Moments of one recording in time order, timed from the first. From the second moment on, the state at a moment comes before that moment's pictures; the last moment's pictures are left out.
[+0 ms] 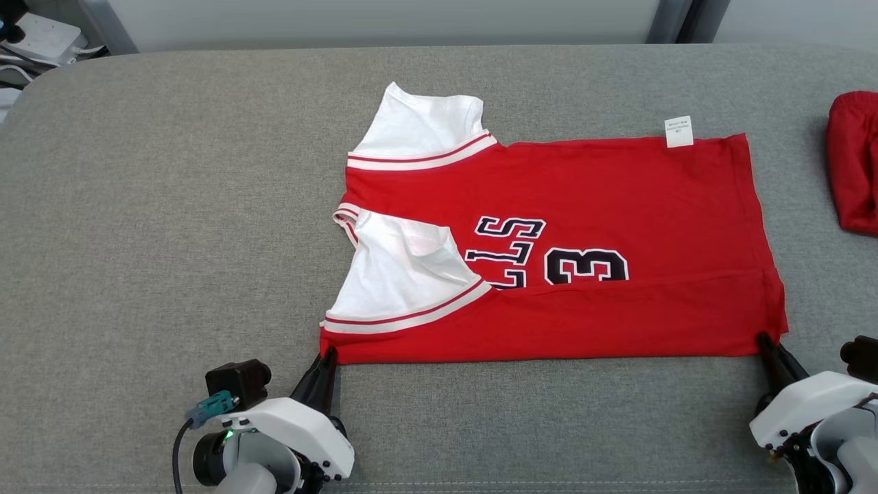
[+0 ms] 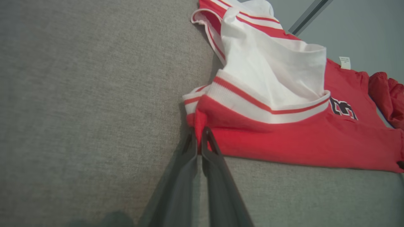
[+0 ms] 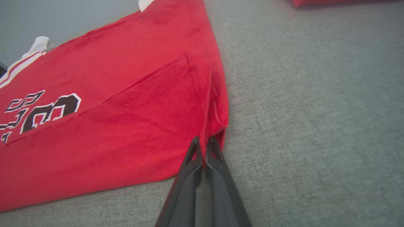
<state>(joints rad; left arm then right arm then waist) -0.28 0.12 -0.48 0.59 -0.80 0.05 -0.18 -0.40 -0.34 0.40 0.87 0.86 0.13 -0.25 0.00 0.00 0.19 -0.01</state>
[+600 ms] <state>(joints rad) -0.05 0.21 -0.52 0.20 -0.79 0.21 -0.06 -0.30 -0.48 0.53 0.73 0.97 0.13 -0.24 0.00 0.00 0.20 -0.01</state>
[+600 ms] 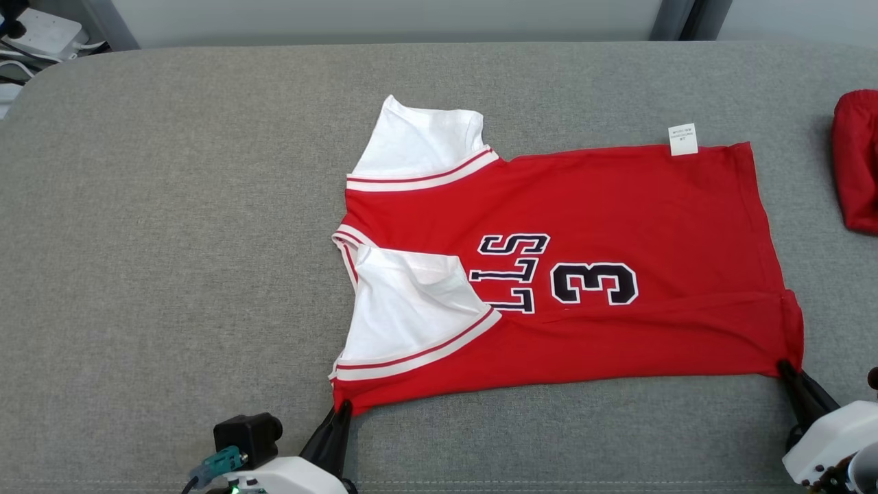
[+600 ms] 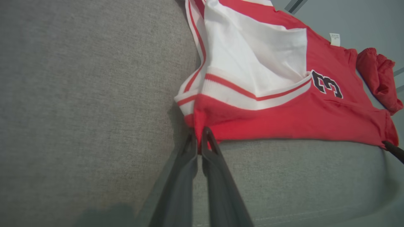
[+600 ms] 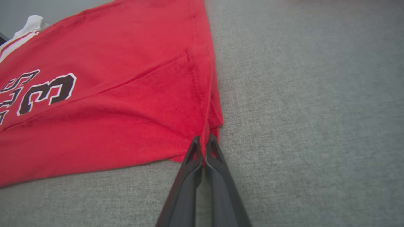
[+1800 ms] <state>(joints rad) 0.03 0.29 -0.45 0.08 -0.74 0.37 -0.10 -0.20 -0.48 0.20 0.56 0.73 0.13 -0.25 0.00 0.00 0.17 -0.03</state>
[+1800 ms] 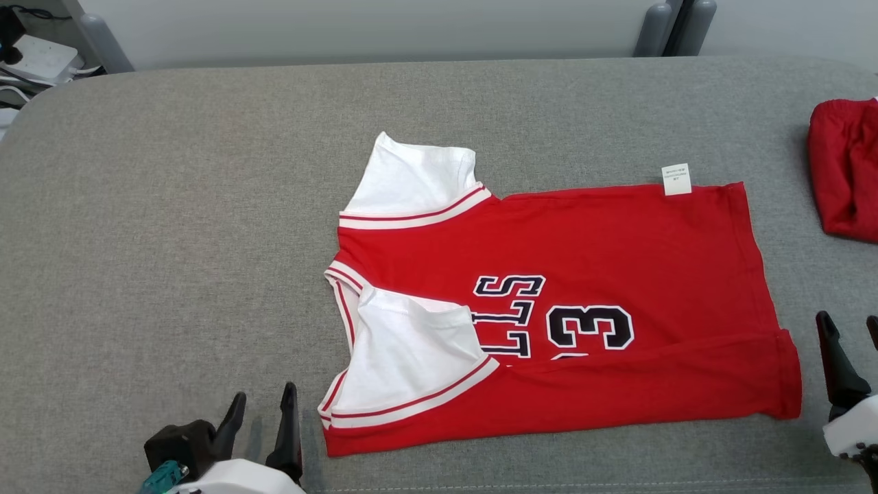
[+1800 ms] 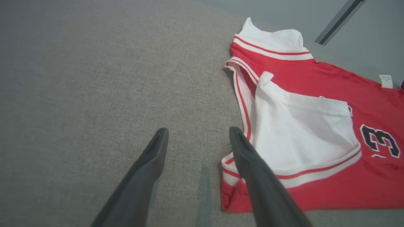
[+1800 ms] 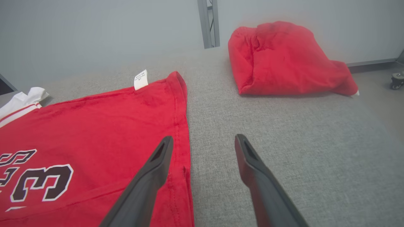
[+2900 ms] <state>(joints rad) -0.59 0.09 -0.40 0.46 -0.49 0.16 -0.17 -0.19 -0.30 0.08 0.23 0.45 0.13 -0.25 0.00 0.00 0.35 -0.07</state>
